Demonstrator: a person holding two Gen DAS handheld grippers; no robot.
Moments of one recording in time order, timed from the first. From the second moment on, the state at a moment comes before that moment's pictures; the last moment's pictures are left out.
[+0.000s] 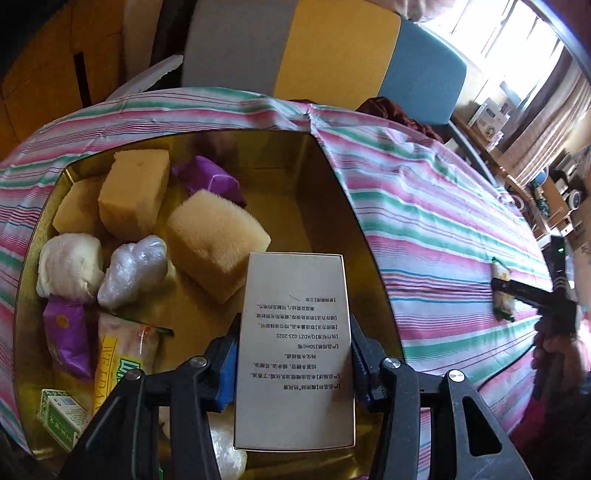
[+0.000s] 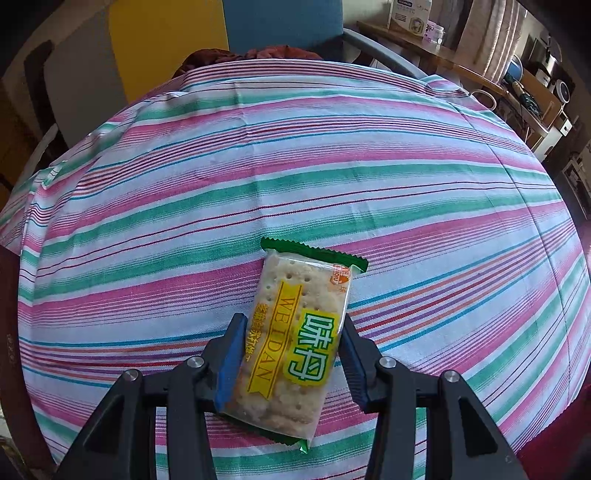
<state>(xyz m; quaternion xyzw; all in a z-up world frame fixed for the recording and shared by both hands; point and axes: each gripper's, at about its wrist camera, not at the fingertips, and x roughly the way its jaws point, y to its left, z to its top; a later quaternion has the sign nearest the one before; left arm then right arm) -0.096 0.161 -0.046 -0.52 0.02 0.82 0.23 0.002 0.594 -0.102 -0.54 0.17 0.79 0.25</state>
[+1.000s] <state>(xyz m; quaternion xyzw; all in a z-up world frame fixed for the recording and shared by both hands) -0.066 0.147 -0.014 -0.45 0.05 0.87 0.20 0.011 0.570 -0.096 -0.54 0.16 0.79 0.25</state>
